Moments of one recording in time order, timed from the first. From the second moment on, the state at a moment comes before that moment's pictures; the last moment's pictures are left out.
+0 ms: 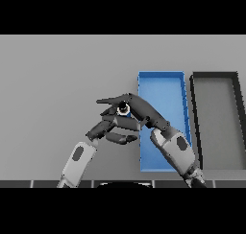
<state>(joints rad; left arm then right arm) -0.22 -0.04 -0.34 -1.54 -0.19 -0.42 0.07 -0.62 -0.07 0.32 -1.92 -0.30 0.11 0.55</state>
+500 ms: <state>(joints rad) -0.22 -0.04 -0.34 -1.55 -0.18 -0.43 0.10 -0.99 -0.29 0.01 -1.78 -0.45 0.00 0.60</state>
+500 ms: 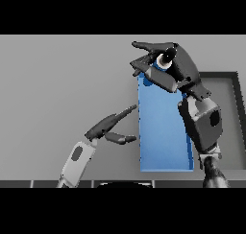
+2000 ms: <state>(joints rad) -0.20 -0.03 -0.36 -1.57 -0.19 -0.42 0.10 -0.27 -0.85 0.46 -1.77 -0.61 -0.68 0.59</state>
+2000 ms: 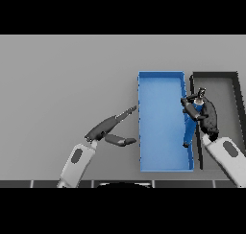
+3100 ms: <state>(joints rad) -0.19 -0.03 -0.37 -1.59 -0.20 -0.42 0.12 -0.63 -1.12 1.05 -1.65 -0.90 -0.58 0.61</state>
